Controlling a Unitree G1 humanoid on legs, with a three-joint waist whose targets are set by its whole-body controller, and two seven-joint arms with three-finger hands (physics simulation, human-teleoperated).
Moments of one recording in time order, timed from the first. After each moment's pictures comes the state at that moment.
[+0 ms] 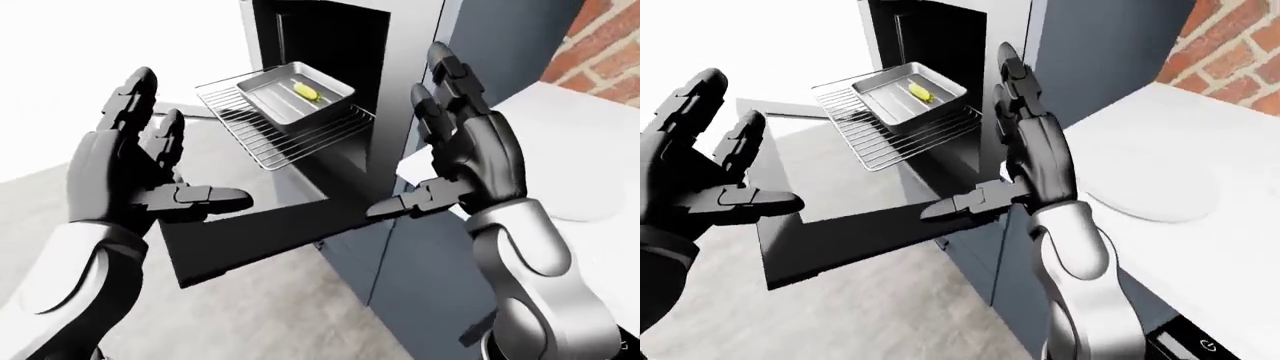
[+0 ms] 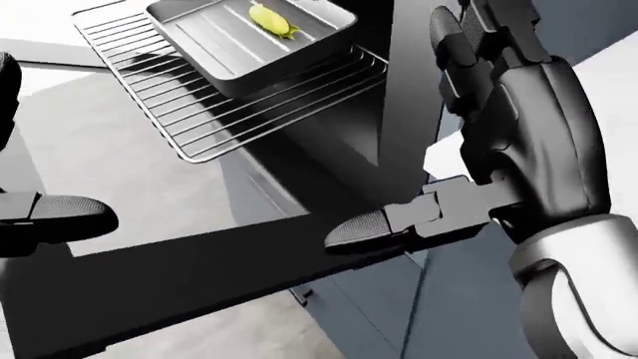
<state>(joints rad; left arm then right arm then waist) -0.41 0.44 0.42 -0.85 -0.90 1.10 0.44 -0.47 -0.11 -0.05 -0.83 0.09 0.93 0.07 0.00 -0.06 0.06</state>
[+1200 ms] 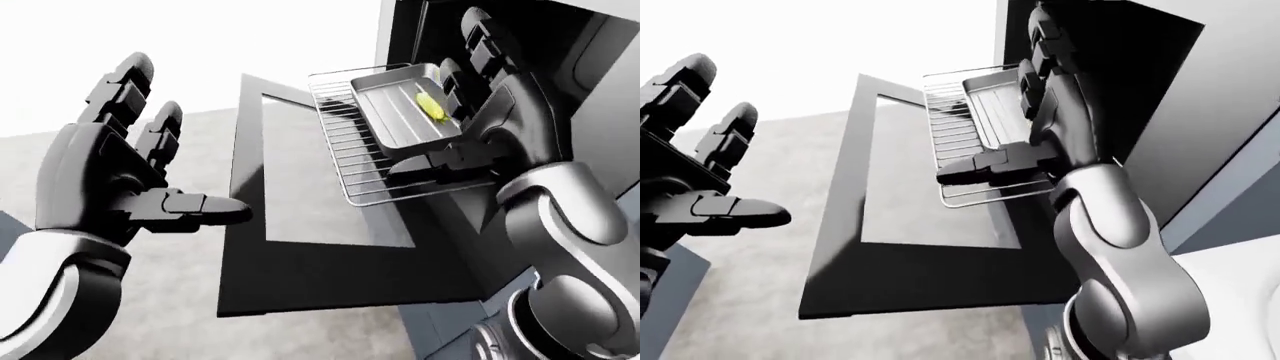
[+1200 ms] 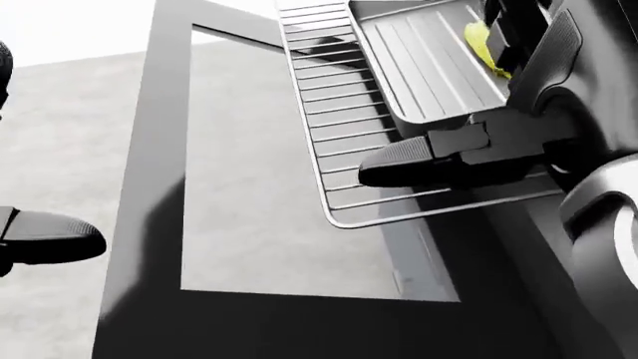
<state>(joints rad) -0.41 0.64 0.44 -0.89 -1.26 1.06 0.67 -0.69 -0.22 -0.19 -0.84 0.30 1.23 -0.10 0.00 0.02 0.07</state>
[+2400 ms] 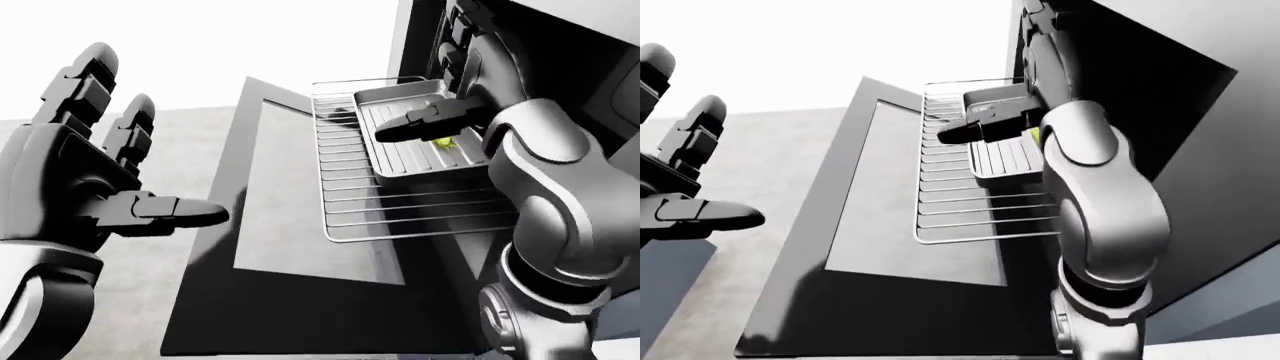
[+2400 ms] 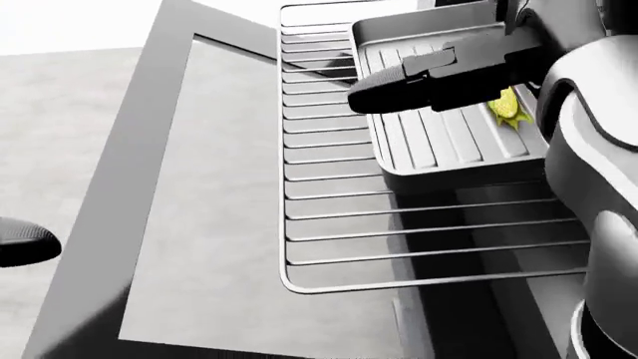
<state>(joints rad) -0.36 0.66 0.54 -0.91 -1.21 1.03 0.57 -0.91 -0.32 -0.05 -0.53 0.10 1.26 -0.04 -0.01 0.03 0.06</state>
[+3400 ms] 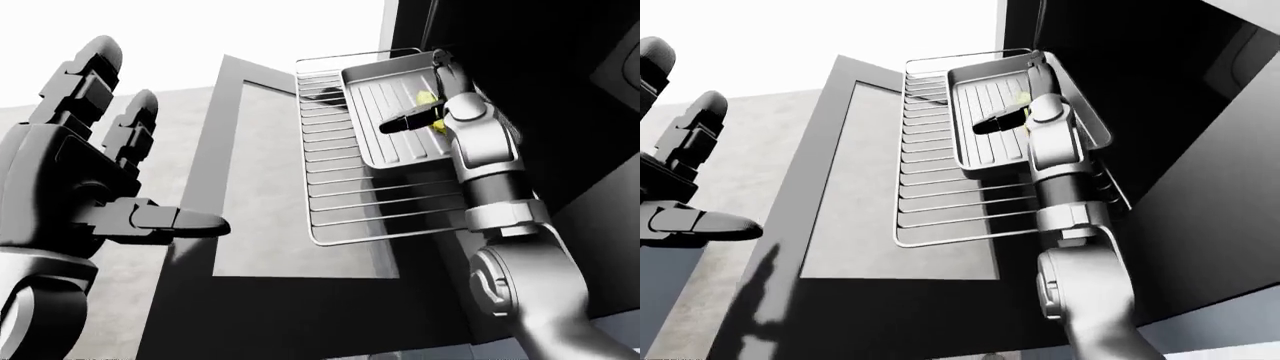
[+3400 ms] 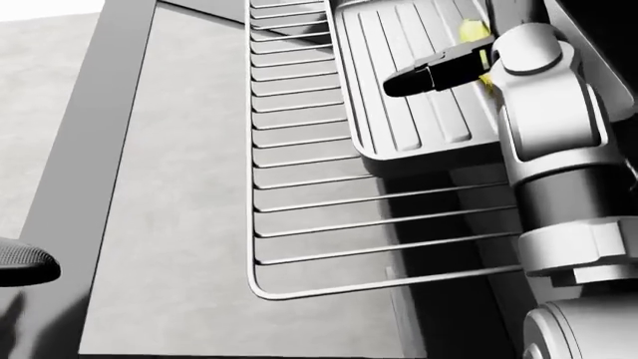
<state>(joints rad) -0.34 0.68 0.56 -0.94 -1.21 1.02 0.52 -1.15 -0.29 -0.09 0.69 -0.27 0.57 0.03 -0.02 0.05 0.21</state>
